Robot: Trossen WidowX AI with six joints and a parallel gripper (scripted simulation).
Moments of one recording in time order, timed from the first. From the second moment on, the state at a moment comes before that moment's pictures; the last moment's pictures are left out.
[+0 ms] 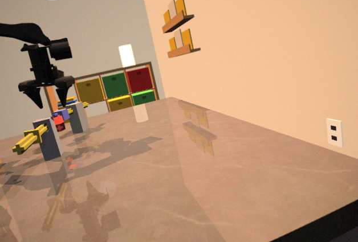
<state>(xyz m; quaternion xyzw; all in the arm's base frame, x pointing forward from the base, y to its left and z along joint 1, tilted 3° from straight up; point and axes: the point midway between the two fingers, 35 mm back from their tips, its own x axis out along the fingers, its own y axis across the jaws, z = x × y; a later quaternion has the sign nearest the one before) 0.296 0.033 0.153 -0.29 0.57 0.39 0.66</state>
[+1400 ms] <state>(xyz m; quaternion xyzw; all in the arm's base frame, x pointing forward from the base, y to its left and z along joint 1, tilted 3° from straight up) 0.304 0.030 0.105 -0.47 0.37 0.58 0.54</state>
